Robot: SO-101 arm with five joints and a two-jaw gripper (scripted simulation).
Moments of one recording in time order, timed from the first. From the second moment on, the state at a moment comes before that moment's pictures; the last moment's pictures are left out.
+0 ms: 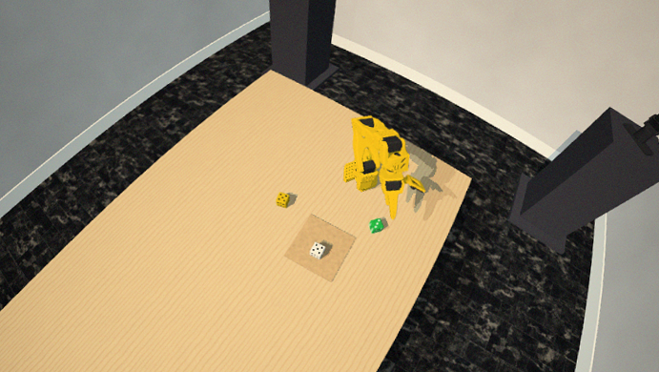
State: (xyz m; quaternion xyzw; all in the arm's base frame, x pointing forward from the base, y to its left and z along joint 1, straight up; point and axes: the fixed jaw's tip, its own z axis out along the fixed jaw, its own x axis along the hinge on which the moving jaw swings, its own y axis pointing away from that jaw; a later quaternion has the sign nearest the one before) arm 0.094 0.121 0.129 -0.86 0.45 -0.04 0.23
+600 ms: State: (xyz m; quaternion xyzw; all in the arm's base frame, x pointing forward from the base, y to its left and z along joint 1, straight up) arm 0.092 0.136 0.125 -0.71 0.68 0.02 0.18
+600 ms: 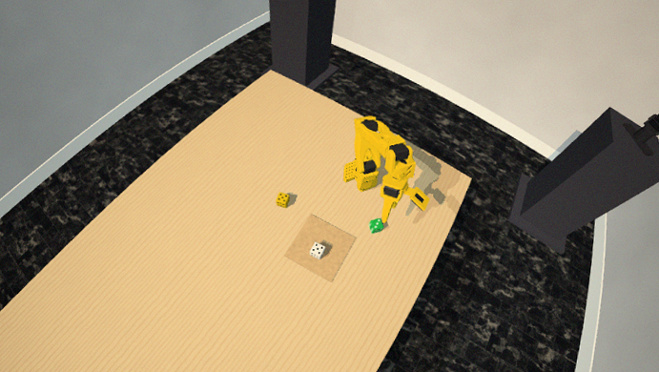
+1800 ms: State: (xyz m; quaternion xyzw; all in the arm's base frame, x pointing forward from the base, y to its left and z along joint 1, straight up) arm 0.092 0.155 0.117 -0.43 0.90 0.05 0.09
